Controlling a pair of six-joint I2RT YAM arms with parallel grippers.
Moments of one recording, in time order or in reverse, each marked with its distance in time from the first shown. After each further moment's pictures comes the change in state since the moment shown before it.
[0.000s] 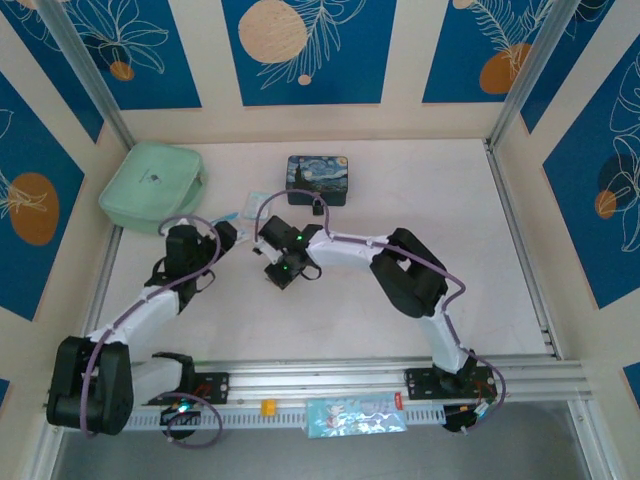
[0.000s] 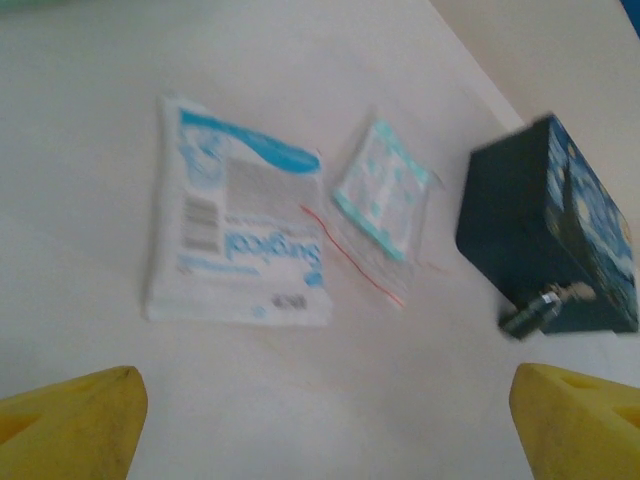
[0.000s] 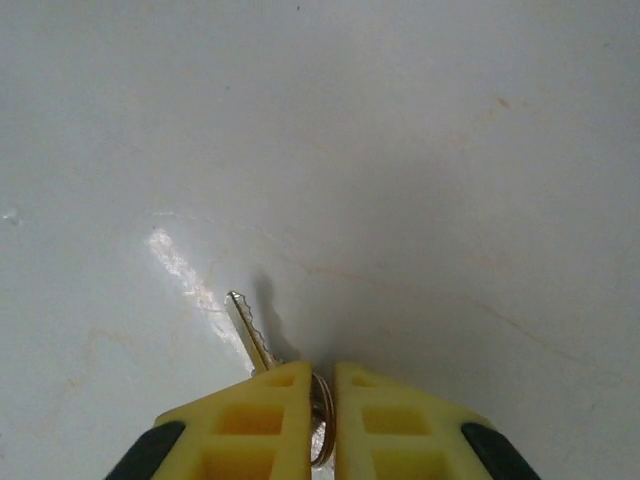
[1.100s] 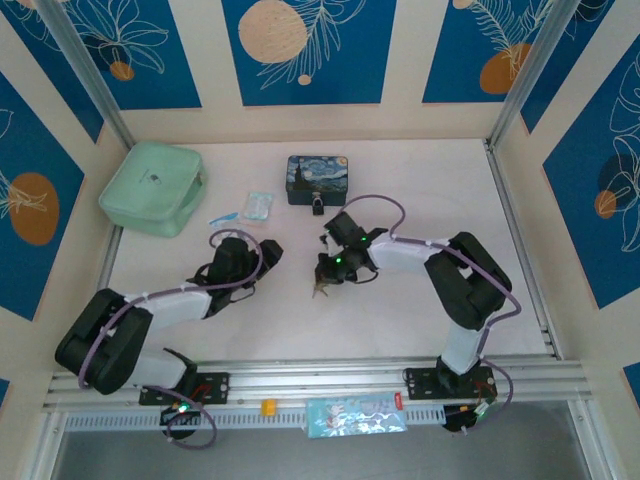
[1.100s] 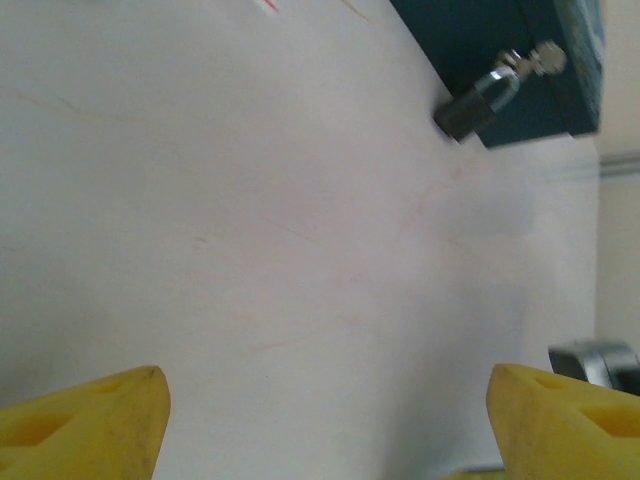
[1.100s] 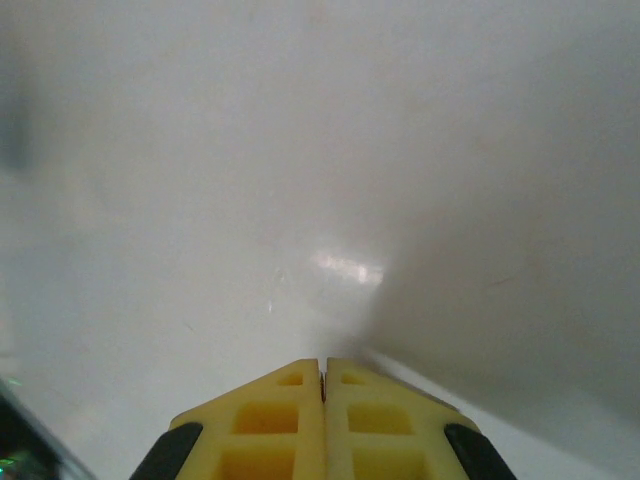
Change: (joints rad) left arm -0.361 0.233 -0.026 0.233 0.004 -0.264; right arm -0.259 -0.351 -0.519 0.212 -0.283 0.558
